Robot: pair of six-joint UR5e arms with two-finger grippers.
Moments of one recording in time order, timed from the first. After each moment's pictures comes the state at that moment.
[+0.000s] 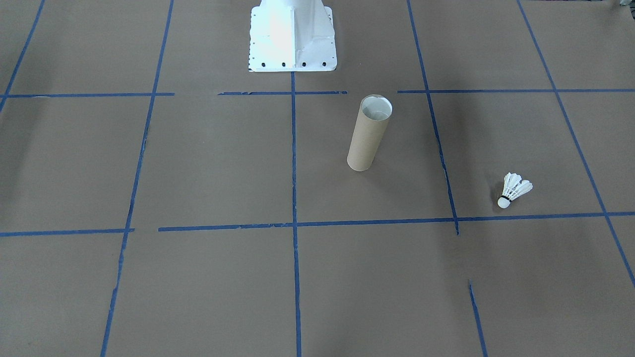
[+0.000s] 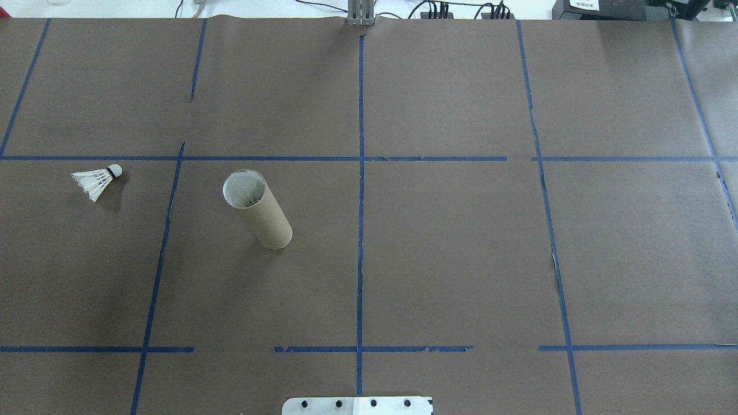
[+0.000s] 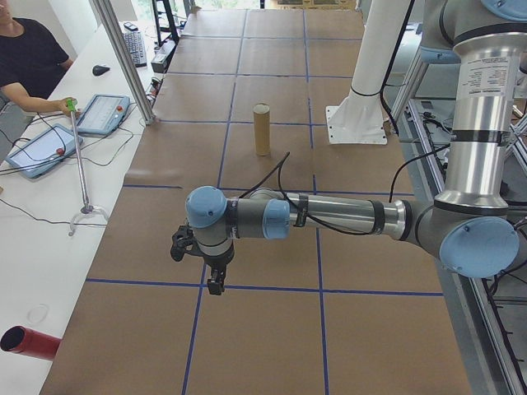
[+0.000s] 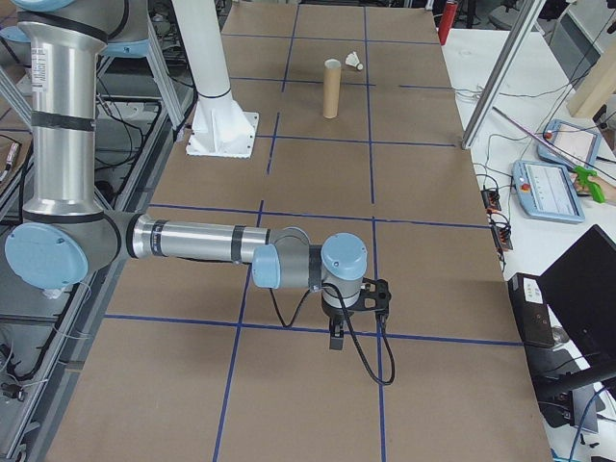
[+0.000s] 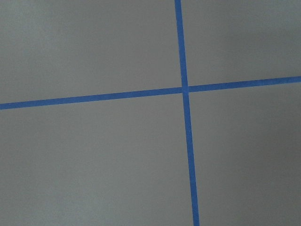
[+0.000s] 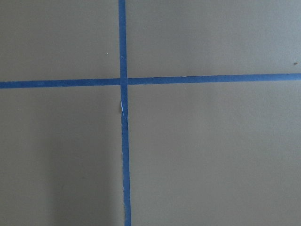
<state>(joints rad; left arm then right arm) -1.58 -1.59 -1.63 -1.50 -2.31 0.10 1.56 -1.66 1.62 -1.49 2.30 0.08</state>
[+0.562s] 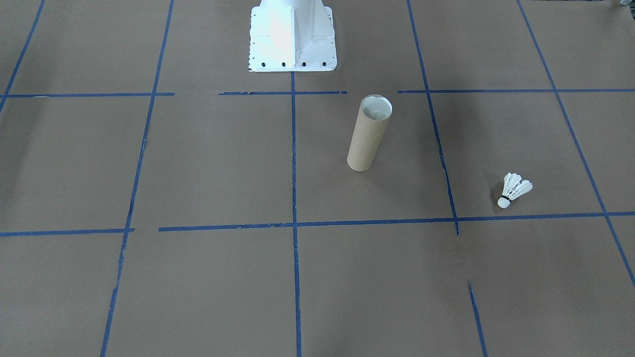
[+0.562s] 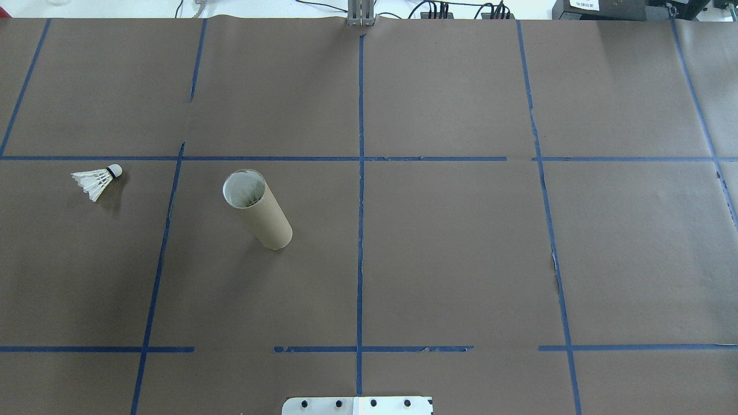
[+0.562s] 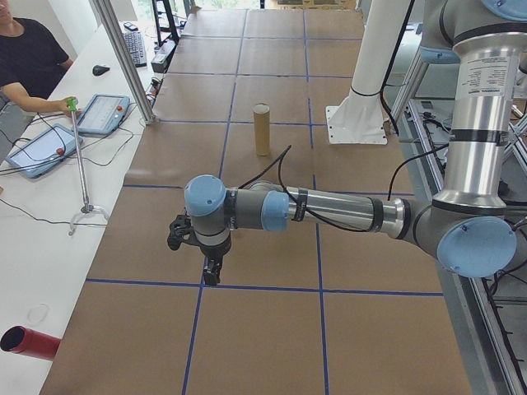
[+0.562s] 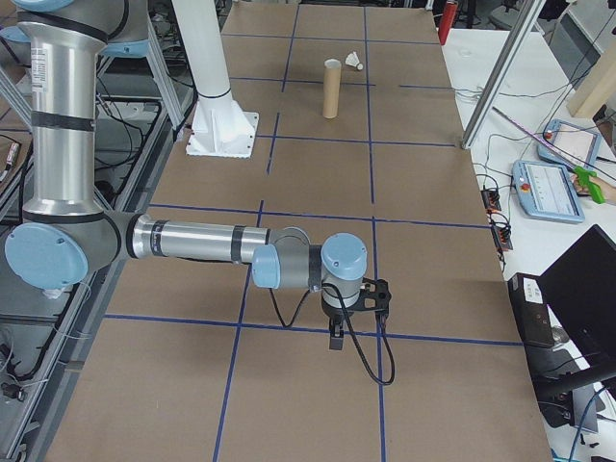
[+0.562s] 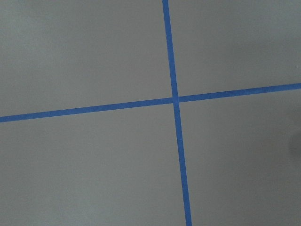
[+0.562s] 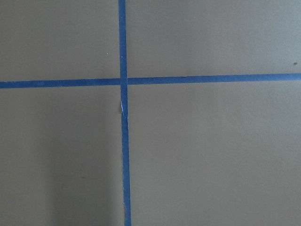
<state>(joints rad) -1.58 -1.61 -1.66 -1.50 -2.32 0.10 1.56 -1.66 1.62 -1.49 2.30 0.08</state>
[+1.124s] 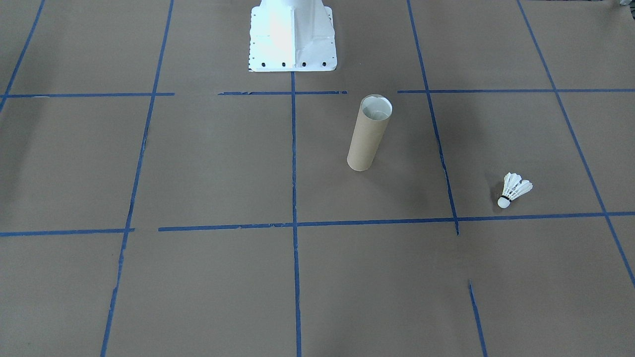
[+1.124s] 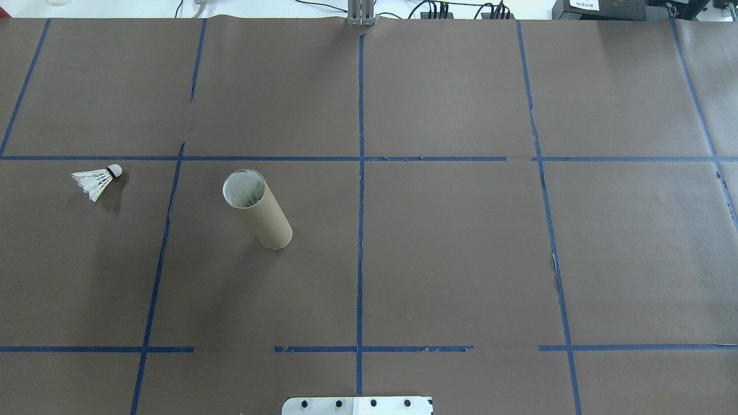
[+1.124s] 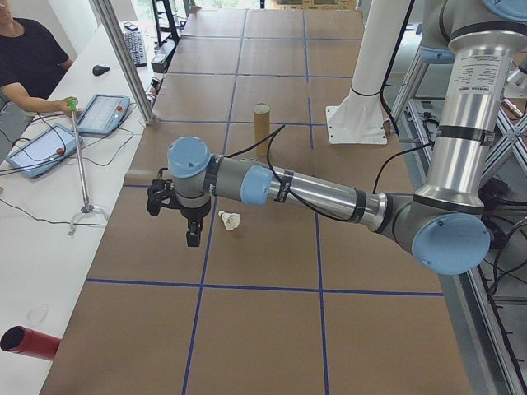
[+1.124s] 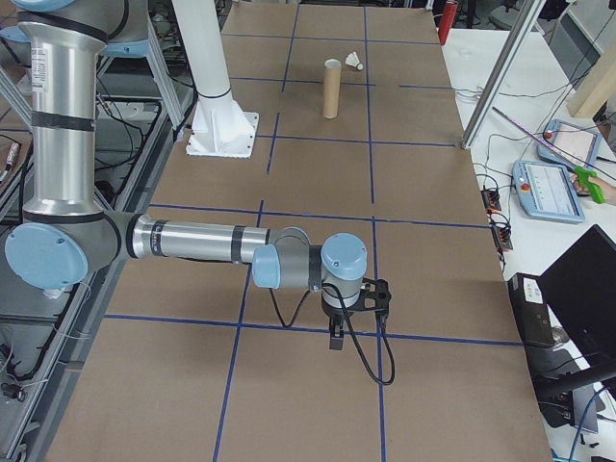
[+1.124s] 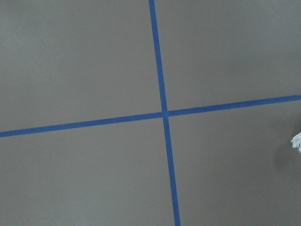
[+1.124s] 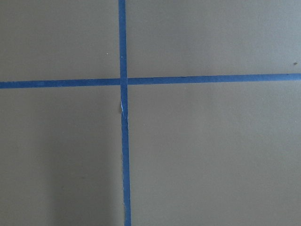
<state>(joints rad) -1.58 -1.71 -1.69 -1.62 -2.46 -0.27 1.56 -1.66 1.62 -1.49 2.30 0.08</state>
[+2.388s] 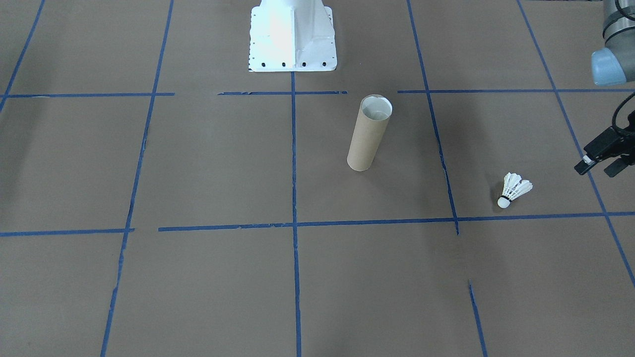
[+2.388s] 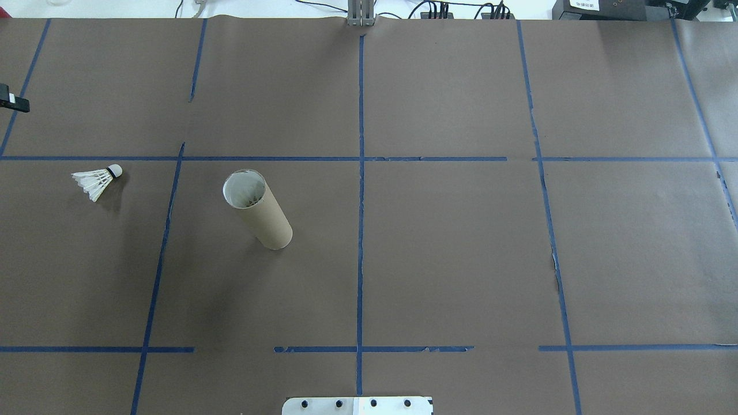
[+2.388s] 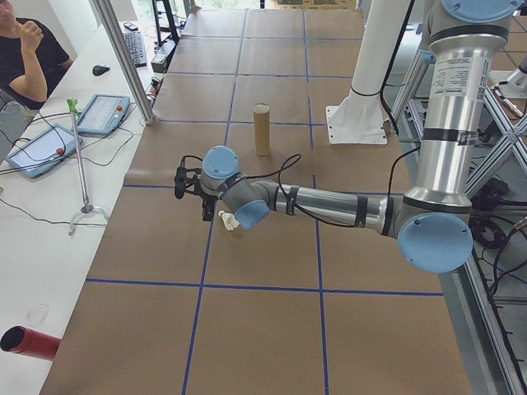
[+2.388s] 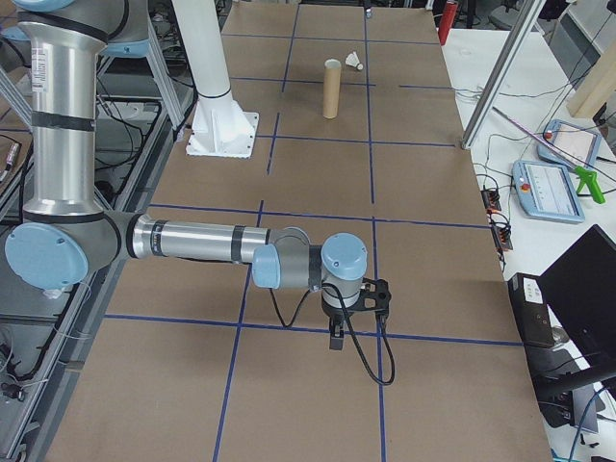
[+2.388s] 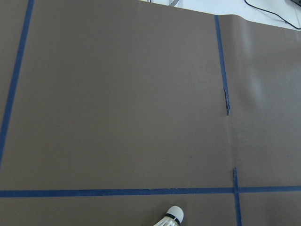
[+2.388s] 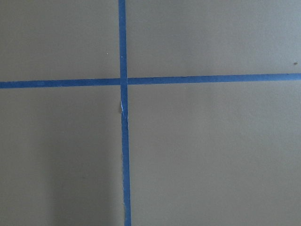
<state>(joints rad) -1.27 -1.64 -1.57 -2.41 -2.34 -1.00 1.56 -1.66 1.62 -1.49 2.30 0.08</state>
